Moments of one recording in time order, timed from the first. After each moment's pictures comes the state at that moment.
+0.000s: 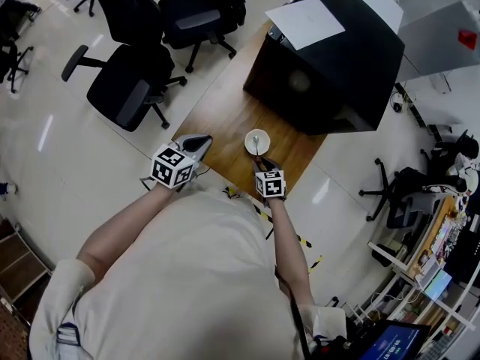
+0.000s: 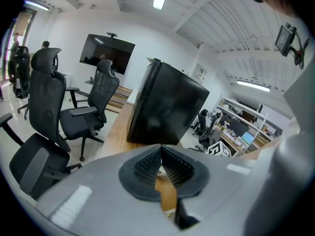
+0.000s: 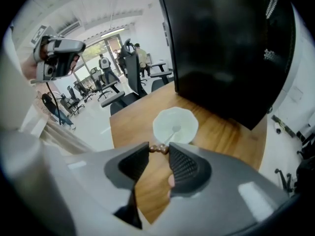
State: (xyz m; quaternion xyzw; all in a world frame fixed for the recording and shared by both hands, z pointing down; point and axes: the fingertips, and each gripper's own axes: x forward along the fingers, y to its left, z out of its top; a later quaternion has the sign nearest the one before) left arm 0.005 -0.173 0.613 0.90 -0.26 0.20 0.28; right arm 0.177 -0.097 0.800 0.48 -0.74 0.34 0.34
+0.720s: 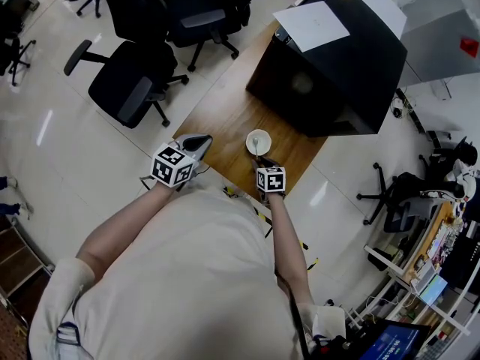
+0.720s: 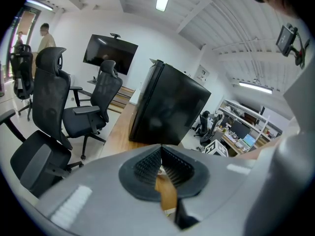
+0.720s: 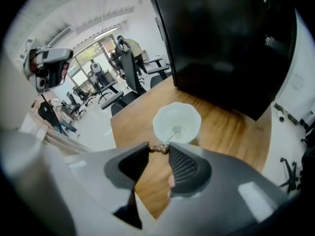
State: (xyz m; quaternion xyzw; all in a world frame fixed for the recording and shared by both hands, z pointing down) left arm -0.003 -0.171 0.616 0.90 -0.27 0.19 0.29; right arm 0.175 -0.102 0.810 0.47 -0.72 0.39 0.33
